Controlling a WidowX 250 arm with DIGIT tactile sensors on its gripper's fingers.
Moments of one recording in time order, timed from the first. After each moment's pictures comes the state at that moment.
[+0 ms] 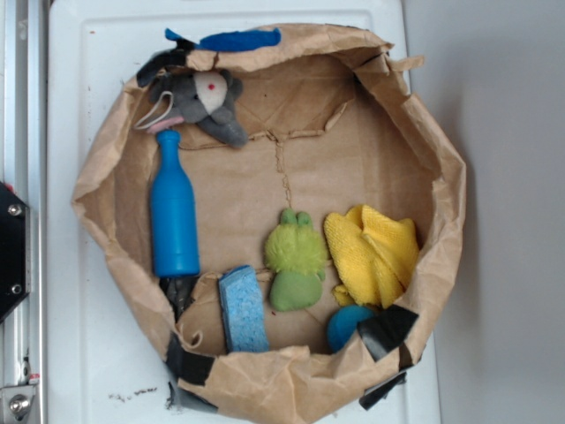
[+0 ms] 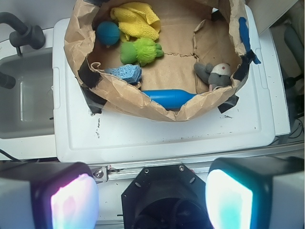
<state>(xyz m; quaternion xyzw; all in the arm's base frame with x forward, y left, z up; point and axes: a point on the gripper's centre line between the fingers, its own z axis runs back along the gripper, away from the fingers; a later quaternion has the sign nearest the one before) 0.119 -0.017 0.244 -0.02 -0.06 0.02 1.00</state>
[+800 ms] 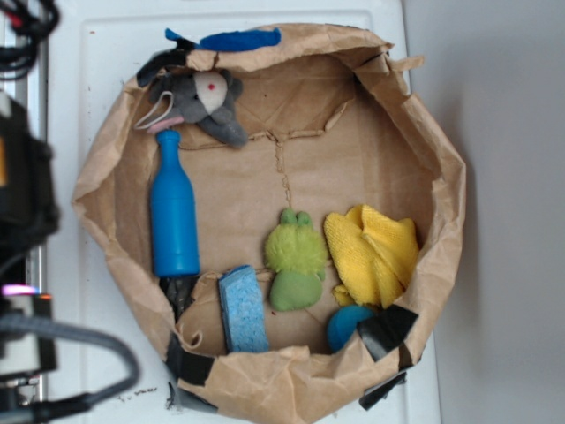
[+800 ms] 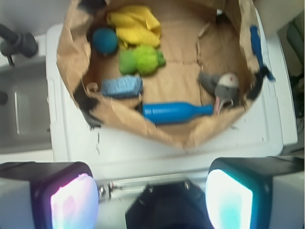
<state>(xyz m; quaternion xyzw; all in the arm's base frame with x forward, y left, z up) 0.164 -0.023 0.233 -0.02 -0.06 0.03 1.00</state>
